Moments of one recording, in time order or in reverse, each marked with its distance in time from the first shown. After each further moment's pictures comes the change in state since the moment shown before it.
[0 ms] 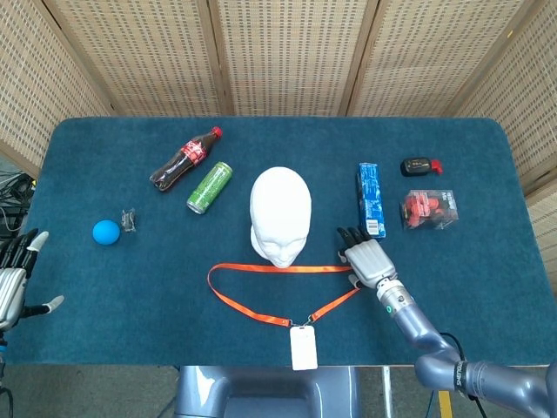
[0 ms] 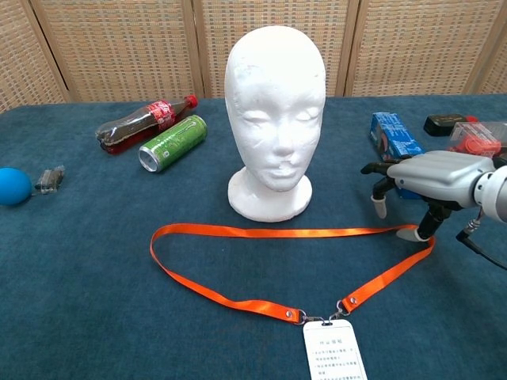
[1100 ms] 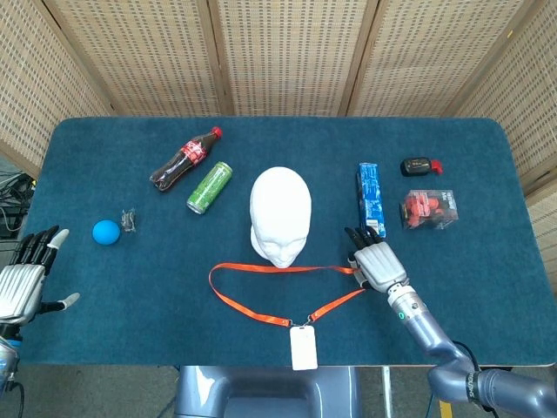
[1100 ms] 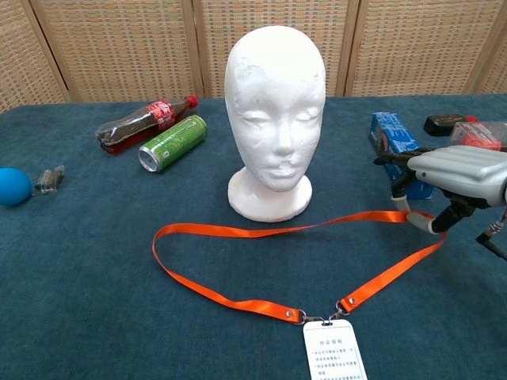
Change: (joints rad) left arm -0.046 -0.037 0.001 0.011 0.055 -0.023 0.009; right arm -0.044 0.062 -0.078 -0.032 -0.155 0.135 0.226
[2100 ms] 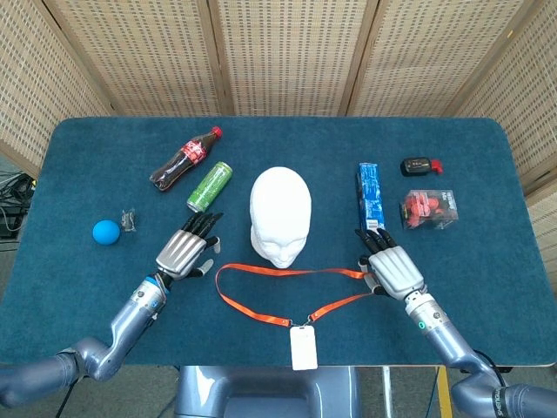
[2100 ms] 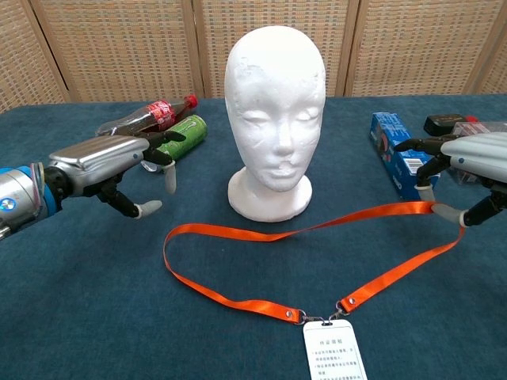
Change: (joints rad) left arm -0.454 -0.533 -0.113 0.334 -0.027 -0.403 0.138; right arm -0.057 0.103 -0.026 -0.073 -0.119 0.056 0.116
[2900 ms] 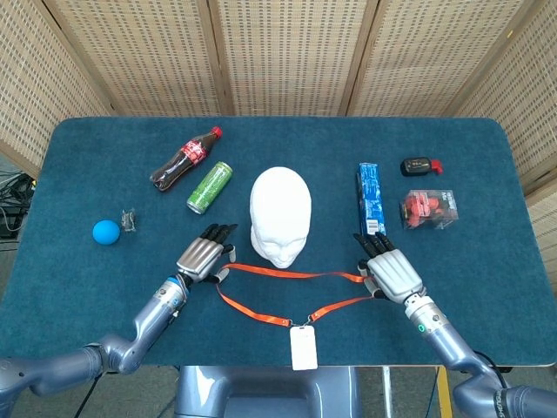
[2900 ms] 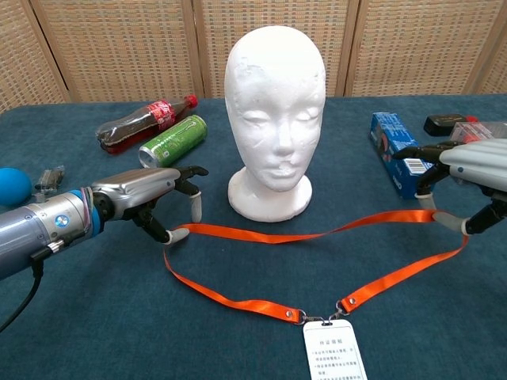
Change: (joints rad) left arm -0.079 -0.107 0.006 0.083 -0.146 -0.123 -0.031; right arm -0.004 -0.002 -0.006 0.002 -0.017 -0.016 -0.020
